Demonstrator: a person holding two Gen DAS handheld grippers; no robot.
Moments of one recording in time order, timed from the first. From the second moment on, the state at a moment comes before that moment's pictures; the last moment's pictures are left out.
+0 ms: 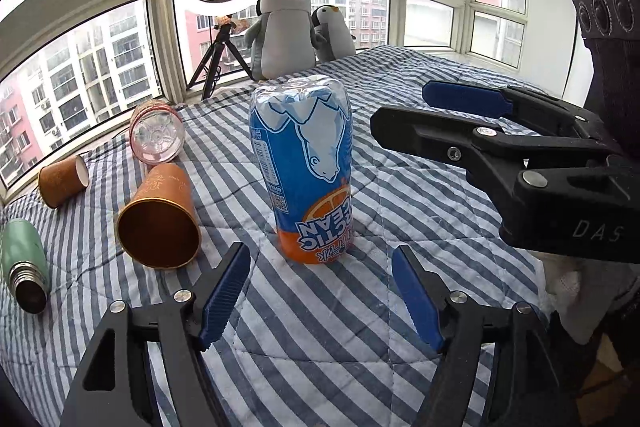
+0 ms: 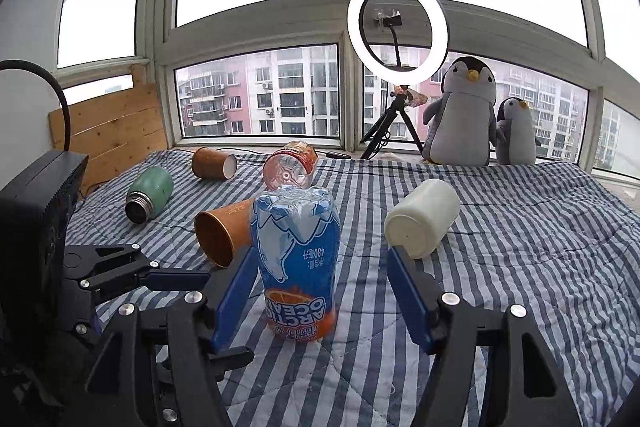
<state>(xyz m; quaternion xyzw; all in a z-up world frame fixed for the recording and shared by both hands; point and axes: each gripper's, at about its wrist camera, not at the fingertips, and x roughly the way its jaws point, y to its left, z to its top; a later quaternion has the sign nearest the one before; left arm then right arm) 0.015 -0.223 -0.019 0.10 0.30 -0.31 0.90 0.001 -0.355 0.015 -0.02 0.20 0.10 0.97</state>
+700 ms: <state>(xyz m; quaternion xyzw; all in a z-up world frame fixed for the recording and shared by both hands) -0.032 -0.177 0.007 -0.01 0.09 -0.11 0.99 -0.047 -0.383 0.011 -0.02 0.07 -0.02 1.00</state>
